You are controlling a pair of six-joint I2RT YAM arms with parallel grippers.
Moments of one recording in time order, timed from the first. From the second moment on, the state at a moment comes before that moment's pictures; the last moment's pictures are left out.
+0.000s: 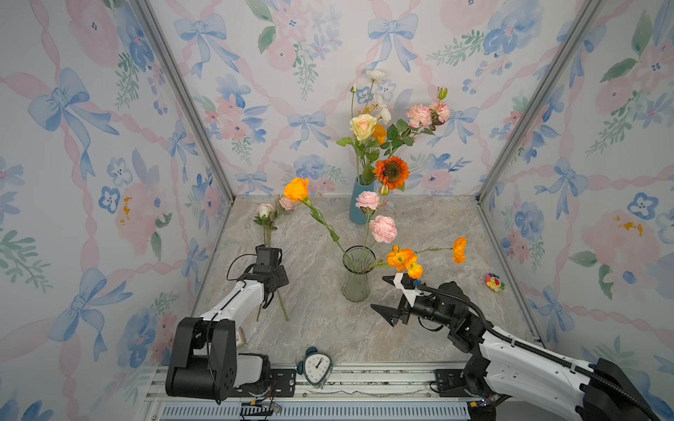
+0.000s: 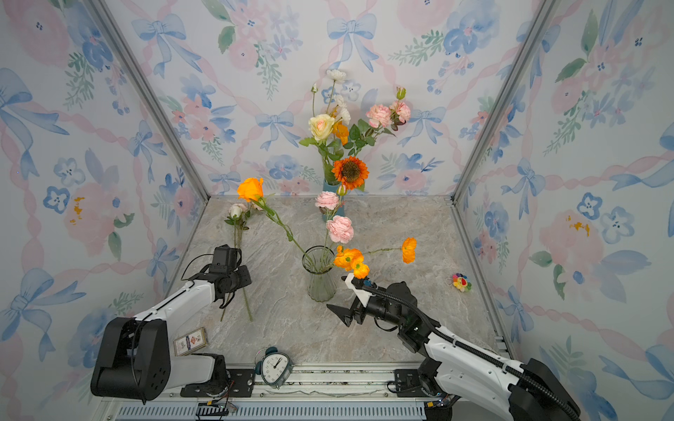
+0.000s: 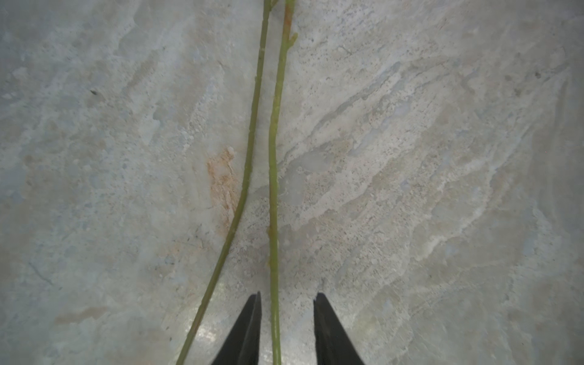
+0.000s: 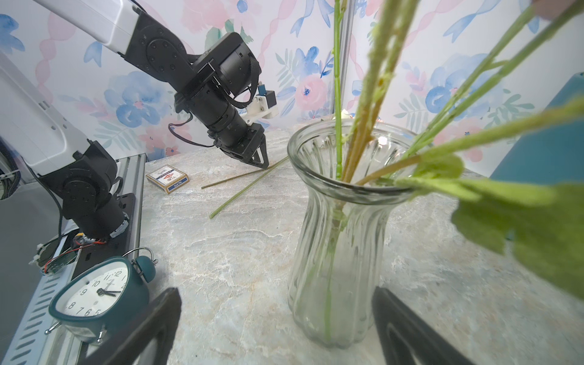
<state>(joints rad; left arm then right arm) -0.07 1.36 0.68 -0.31 -0.17 -0.42 0.77 0.91 0.31 0.45 -0.37 -0.02</state>
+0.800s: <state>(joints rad) -0.03 1.66 0.89 -0.26 -0.22 -0.39 0.77 0.92 0.31 0.44 -0.36 -0.03</state>
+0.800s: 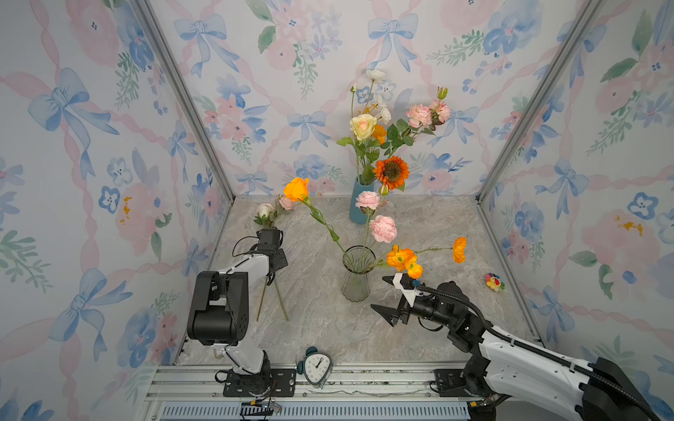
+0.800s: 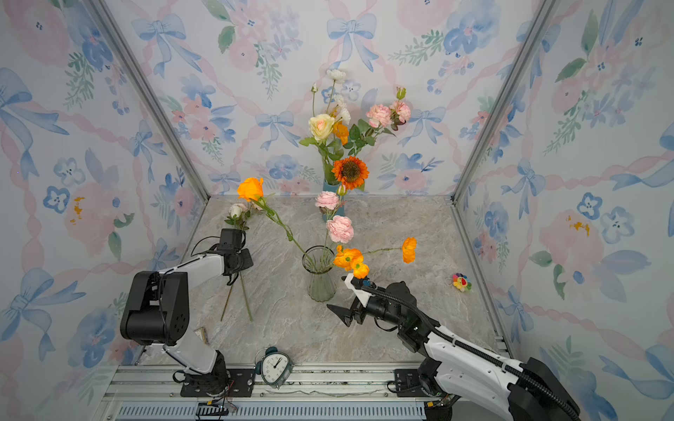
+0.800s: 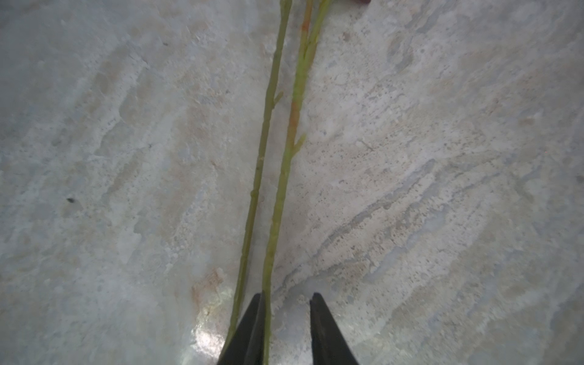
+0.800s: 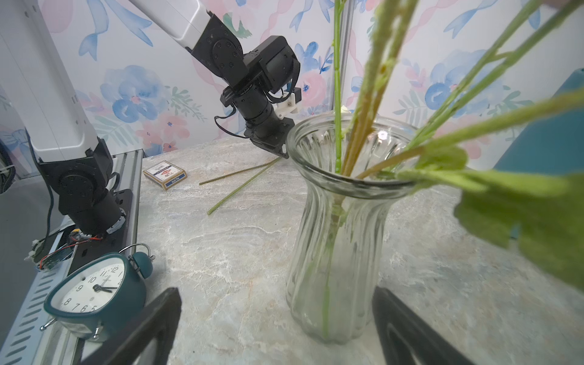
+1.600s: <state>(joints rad) -0.01 1.72 0.89 -0.23 -0.20 -0.39 0.77 0.94 0.31 0.44 -0.36 -0.03</state>
